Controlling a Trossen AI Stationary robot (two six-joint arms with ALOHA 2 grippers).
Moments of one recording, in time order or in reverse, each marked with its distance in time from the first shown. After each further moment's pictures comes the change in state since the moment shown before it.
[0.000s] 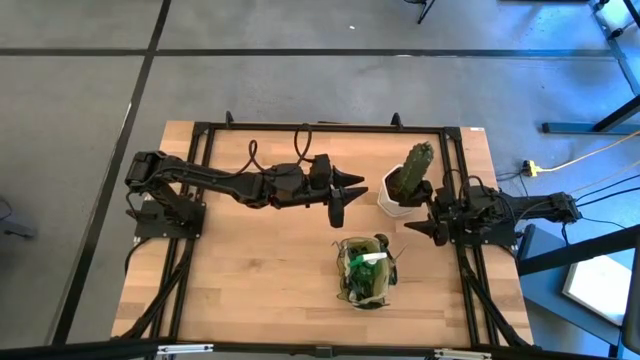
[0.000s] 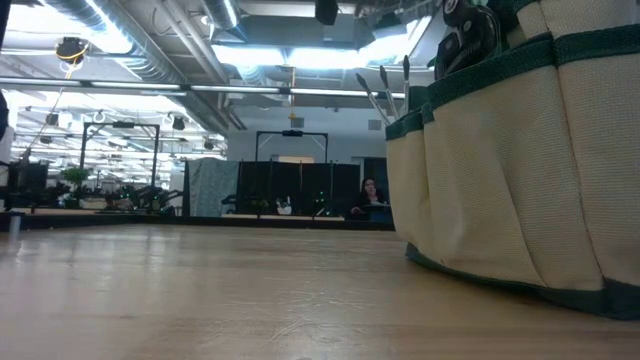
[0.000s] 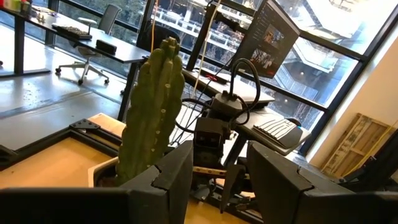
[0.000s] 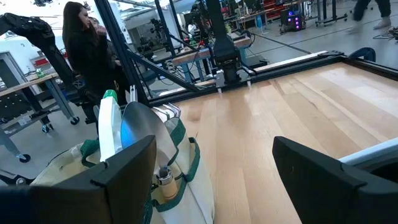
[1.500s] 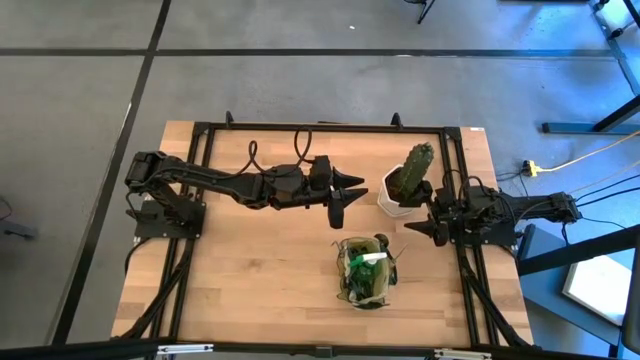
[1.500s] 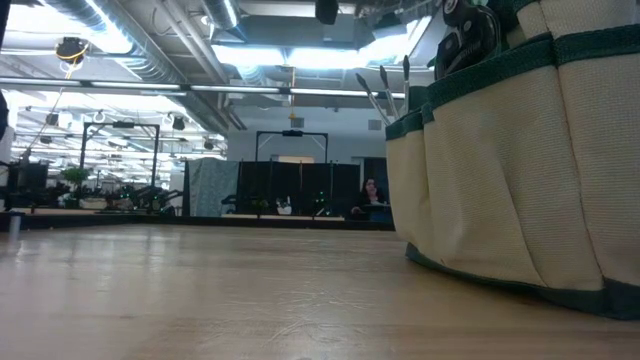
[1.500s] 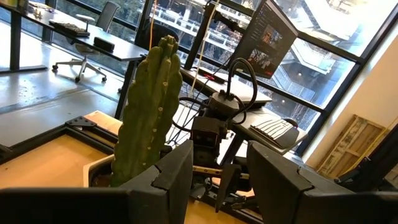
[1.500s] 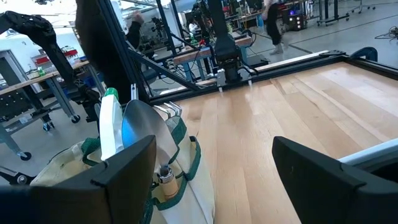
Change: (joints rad) left arm -0.007 0.000 0.000 0.000 0.000 -0.017; right arm 0.001 0.001 -0.001 -0.005 -0.007 -0.001
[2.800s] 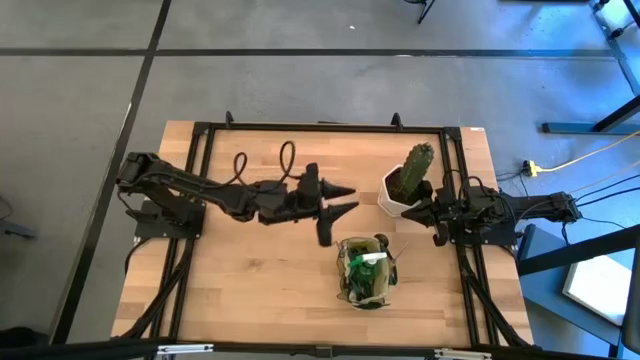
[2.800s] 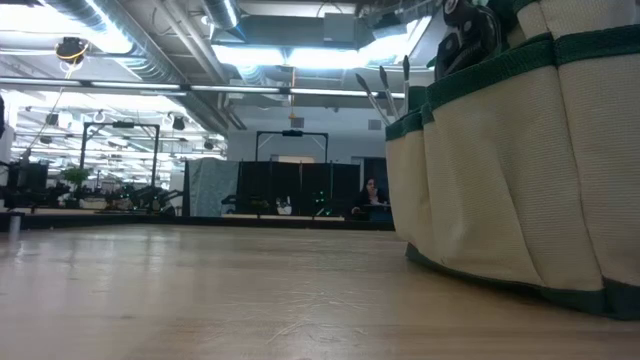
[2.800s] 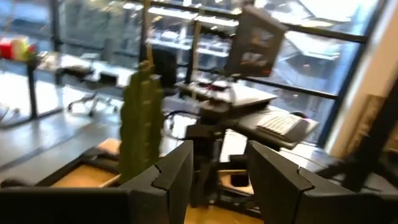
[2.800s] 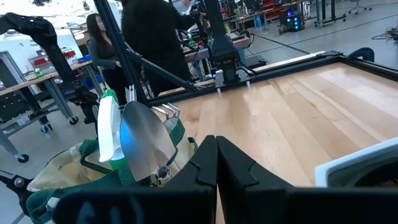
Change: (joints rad) left arm -0.117 -0.064 -0.048 0.037 -0.134 0.214; right arm 0.000 0.000 0.000 0.001 0.015 0.000
